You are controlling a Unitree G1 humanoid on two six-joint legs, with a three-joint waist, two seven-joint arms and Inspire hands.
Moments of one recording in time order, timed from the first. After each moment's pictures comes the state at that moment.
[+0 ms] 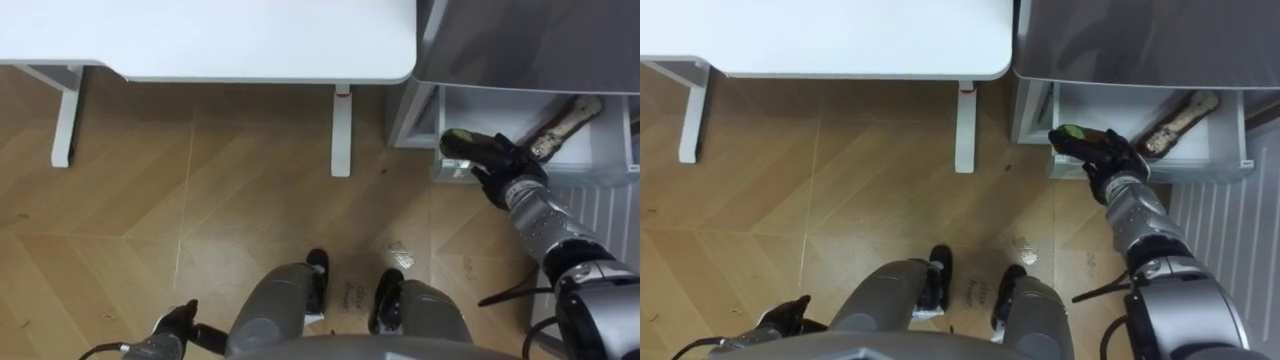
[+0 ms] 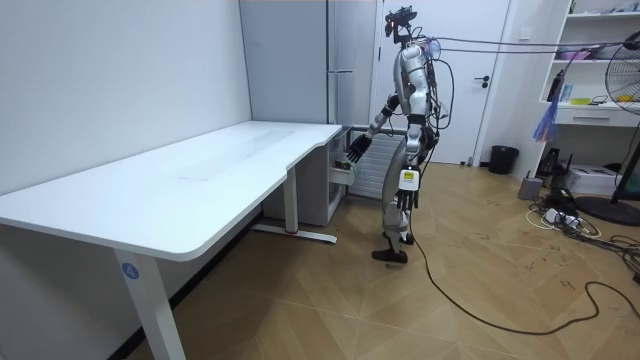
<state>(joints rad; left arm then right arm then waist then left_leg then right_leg) 0.08 0.27 -0.24 1.12 -0.08 0.09 -0.01 -0.37 -0.34 0.11 1.10 0.85 0.00 0.01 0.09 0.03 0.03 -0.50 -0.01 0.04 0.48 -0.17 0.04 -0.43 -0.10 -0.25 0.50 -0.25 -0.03</state>
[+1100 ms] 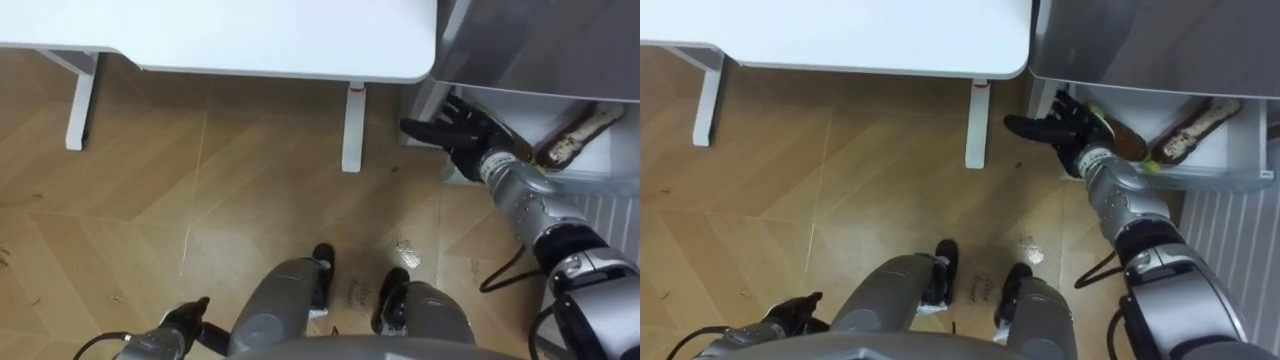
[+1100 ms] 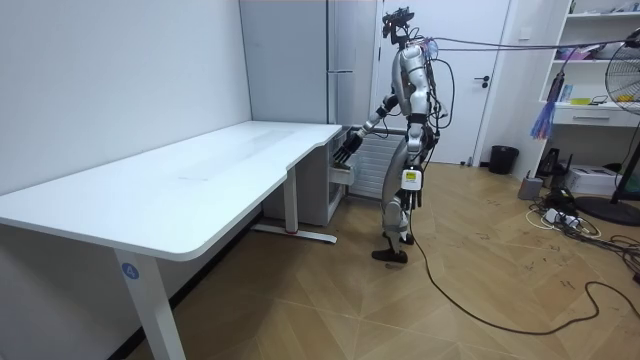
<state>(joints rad) 0.06 0.30 -0.32 1.12 -0.07 0.08 -0.09 -0.39 -0.34 0.27 0.95 0.77 0.01 0.14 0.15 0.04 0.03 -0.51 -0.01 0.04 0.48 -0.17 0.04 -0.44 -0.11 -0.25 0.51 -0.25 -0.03</state>
